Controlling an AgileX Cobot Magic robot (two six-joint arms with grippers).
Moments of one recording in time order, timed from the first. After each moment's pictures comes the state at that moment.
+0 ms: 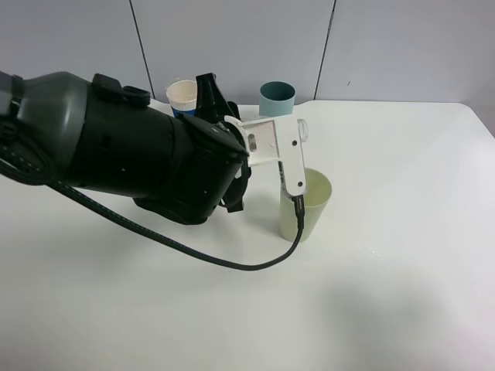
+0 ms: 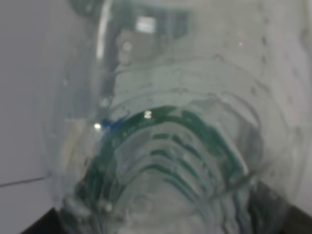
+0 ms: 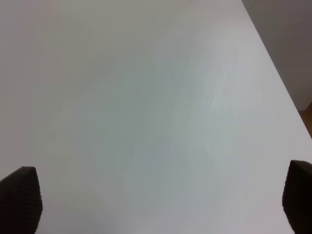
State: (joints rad) left arm -1.06 1.87 -1.04 -1.75 -0.90 2.41; right arm -0.08 0.00 -0.50 -0.06 1.07 0.00
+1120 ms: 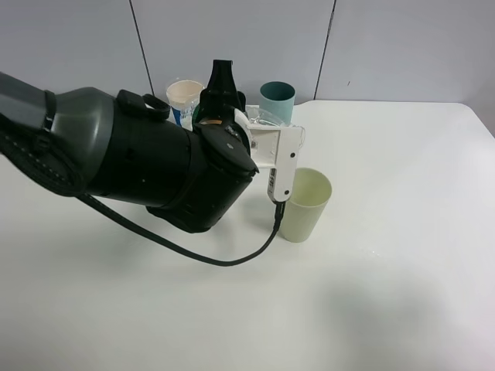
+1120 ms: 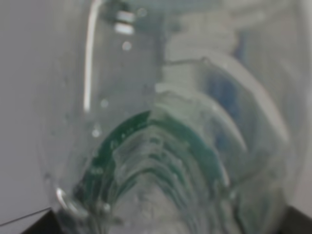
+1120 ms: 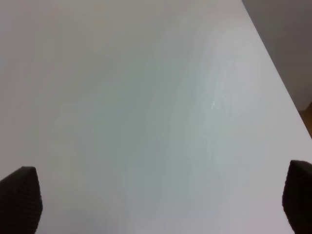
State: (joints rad) left arm -1.07 1.91 -1.05 -1.60 -1.03 2.56; right arm -0.08 0.00 -0.50 -0.06 1.07 0.00
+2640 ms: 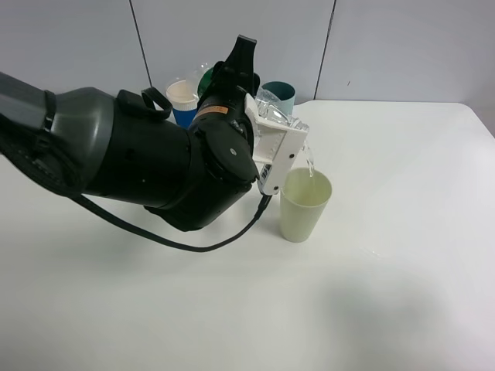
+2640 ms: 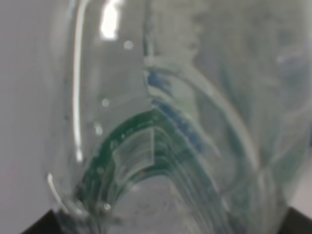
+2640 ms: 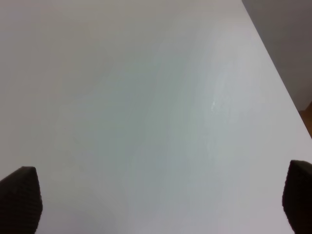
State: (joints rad) left arm -1.07 1.91 -1.05 -1.41 -1.11 2.71; right arm -0.08 0.00 -0.50 -0.06 1.07 0.00
